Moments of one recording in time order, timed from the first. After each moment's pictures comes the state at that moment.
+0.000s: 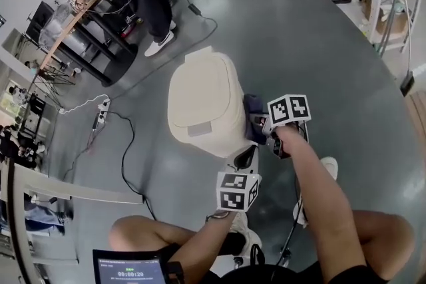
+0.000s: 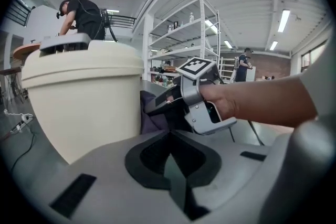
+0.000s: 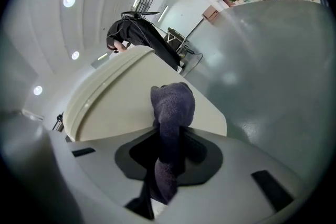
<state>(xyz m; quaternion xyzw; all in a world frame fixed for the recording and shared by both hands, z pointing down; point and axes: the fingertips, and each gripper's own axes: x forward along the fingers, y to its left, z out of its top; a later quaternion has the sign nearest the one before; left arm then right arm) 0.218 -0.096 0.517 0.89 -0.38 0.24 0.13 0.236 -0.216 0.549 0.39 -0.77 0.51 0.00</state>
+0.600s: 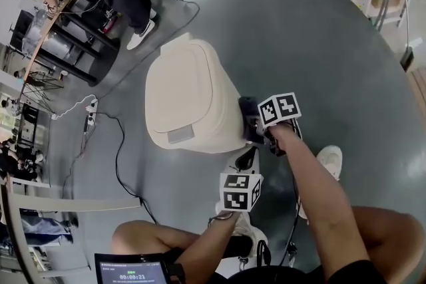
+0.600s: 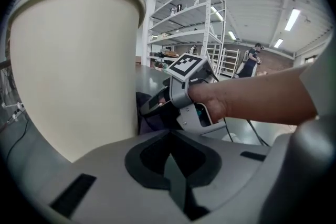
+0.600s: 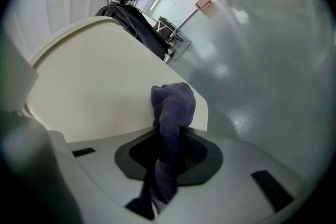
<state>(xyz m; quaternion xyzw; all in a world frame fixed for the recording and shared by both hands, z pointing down) 0.222 -0.100 0.600 0.87 -0.36 0.29 0.17 0.233 -0.225 0.658 0.40 -0.74 0.53 0.07</state>
